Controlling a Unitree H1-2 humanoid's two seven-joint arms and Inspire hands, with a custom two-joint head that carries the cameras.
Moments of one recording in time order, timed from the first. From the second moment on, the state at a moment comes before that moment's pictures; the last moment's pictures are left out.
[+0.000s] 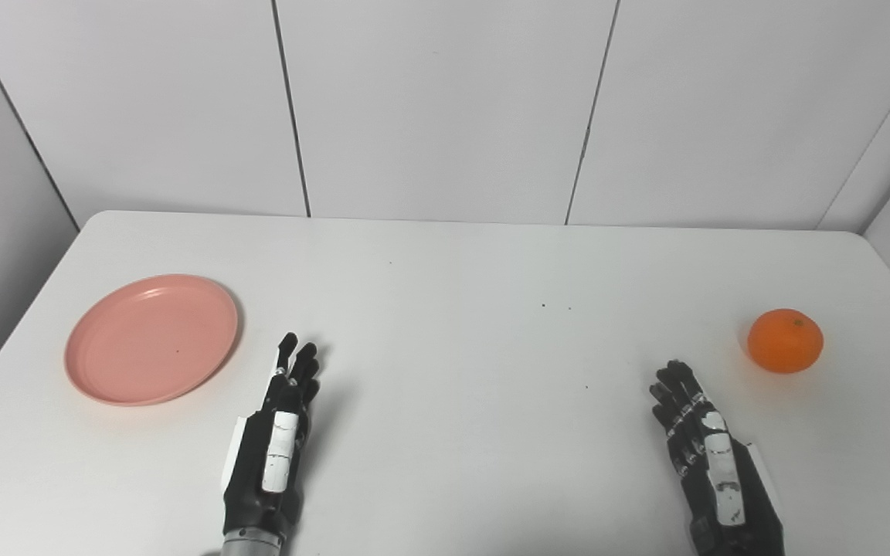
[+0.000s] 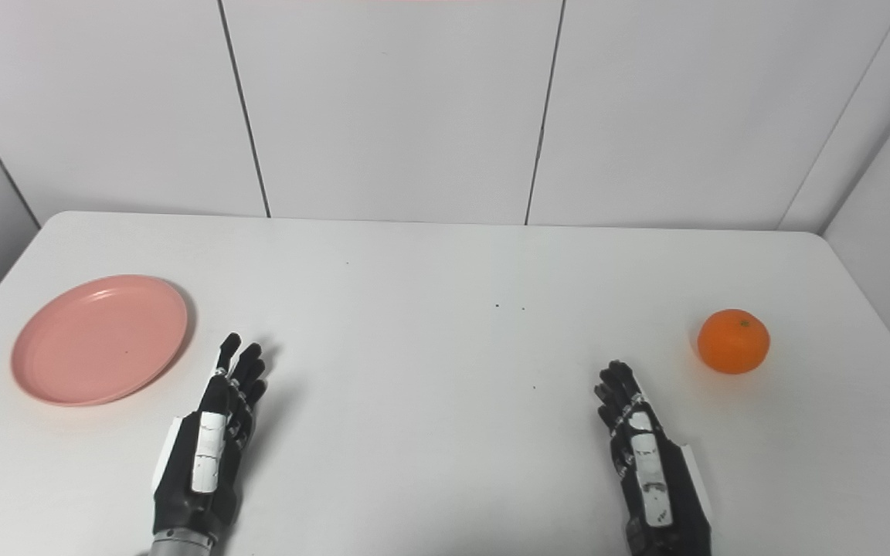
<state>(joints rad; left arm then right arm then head) 0.16 0.00 -0.09 -0.21 -0.14 -0.04 0.05 0.15 -0.06 -0.03 -0.18 0.26 -0.02 0.14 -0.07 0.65</state>
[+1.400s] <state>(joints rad) 0.16 0.00 -0.10 -0.19 -0.14 -0.06 0.06 0.10 -0.07 -0.05 -0.12 0.29 -0.04 0.18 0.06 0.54</state>
